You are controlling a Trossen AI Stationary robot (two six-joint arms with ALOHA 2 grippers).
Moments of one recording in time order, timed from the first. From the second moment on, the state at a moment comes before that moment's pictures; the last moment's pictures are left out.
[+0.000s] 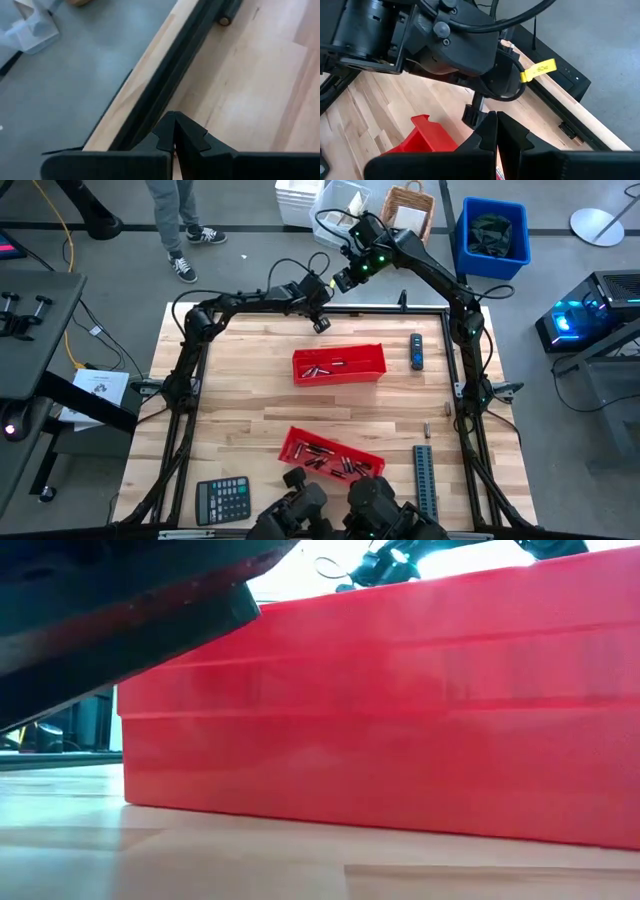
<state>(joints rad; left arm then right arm) 0.67 2.22 1.63 -0.32 -0.04 0.20 -0.71 2.12 2.34 -1.20 -0.29 0.16</state>
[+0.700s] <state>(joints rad) 0.72 2.29 1.70 -0.58 0.15 0.43 -0.70 2.12 2.34 -1.19 -0.29 0.20</state>
